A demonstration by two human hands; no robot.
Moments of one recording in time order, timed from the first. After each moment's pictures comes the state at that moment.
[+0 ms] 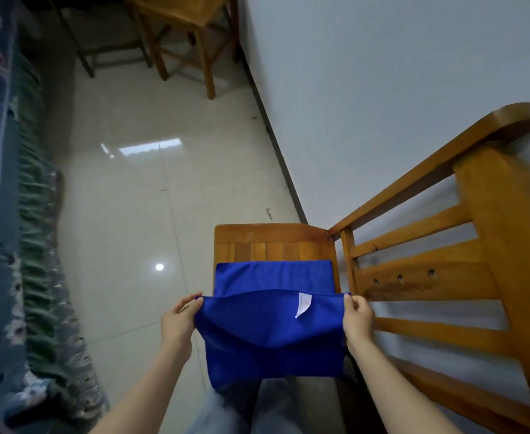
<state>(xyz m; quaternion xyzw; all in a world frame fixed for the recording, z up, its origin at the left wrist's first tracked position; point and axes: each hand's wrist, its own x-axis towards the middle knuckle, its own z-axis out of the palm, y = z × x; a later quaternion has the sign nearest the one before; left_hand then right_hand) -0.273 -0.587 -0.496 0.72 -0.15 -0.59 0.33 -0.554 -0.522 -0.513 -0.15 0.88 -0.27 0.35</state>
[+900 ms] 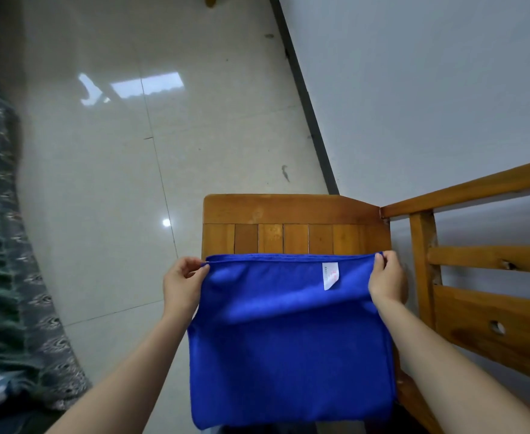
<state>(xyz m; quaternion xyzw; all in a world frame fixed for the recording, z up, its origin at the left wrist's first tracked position) -0.296 -0.672 -0.698 0.78 -0.32 -0.49 0.23 -0.608 -0.622 -0.719 -0.24 0.93 -0.10 0.26</state>
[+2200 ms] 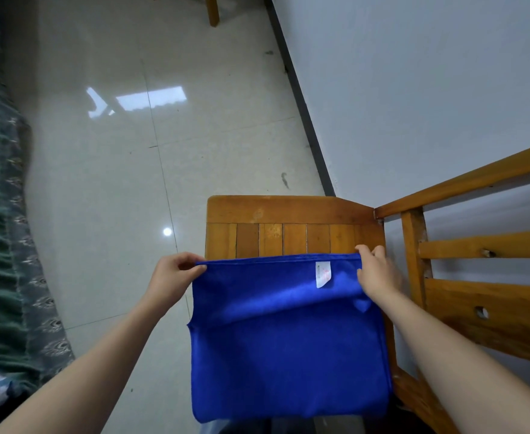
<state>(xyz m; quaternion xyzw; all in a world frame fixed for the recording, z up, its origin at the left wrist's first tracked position) -0.274 -0.687 -0.655 0.70 -0.46 -0.53 0.13 -0.612 -0.630 -0.695 -0.50 0.82 0.16 0.25</state>
